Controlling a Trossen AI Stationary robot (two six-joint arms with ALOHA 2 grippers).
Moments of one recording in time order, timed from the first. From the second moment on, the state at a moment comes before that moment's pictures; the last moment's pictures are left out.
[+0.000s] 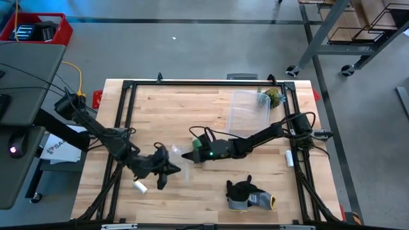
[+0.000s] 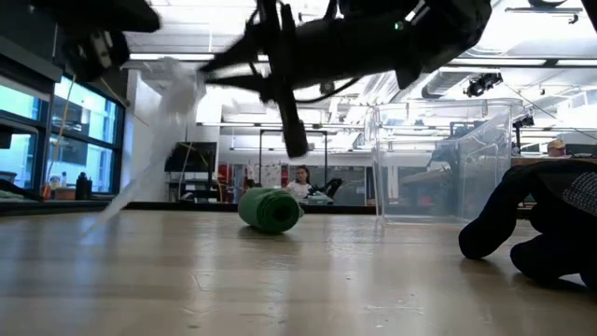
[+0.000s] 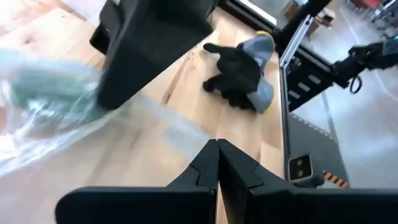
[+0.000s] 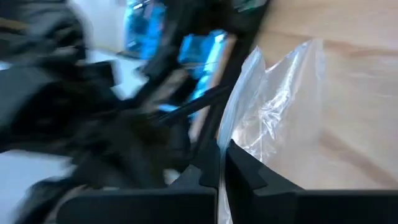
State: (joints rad) left arm -0.66 1.24 0.69 -0.04 -0.52 -0.87; right arm 0.21 2.04 1.14 0.72 0.13 1.26
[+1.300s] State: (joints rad) left arm -0.56 1.18 0.69 0.10 -0.33 -0.97; right arm 0.28 2.04 1.14 1.02 0.10 1.17
